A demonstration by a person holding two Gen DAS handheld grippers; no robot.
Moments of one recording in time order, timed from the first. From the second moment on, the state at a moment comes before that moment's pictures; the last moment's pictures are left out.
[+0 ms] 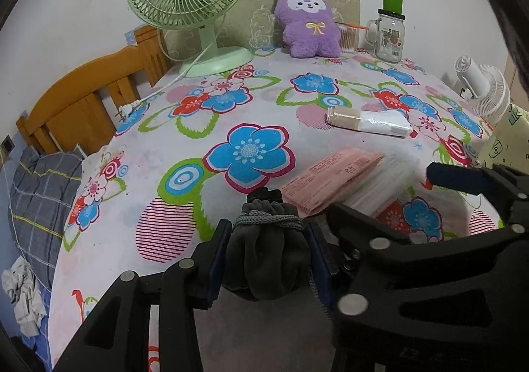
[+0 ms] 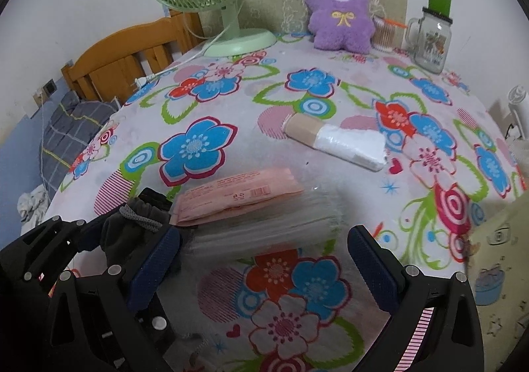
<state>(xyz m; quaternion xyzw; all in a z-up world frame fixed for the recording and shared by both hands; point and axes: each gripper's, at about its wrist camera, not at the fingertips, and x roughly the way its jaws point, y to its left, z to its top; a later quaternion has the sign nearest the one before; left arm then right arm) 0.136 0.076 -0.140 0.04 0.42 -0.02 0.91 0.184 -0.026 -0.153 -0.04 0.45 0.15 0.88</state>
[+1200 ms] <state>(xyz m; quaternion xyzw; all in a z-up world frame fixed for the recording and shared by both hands) 0.124 0.055 -0.140 0.05 0.43 -0.04 0.90 0.152 -0.043 -0.144 -0.06 0.44 0.14 0.88</state>
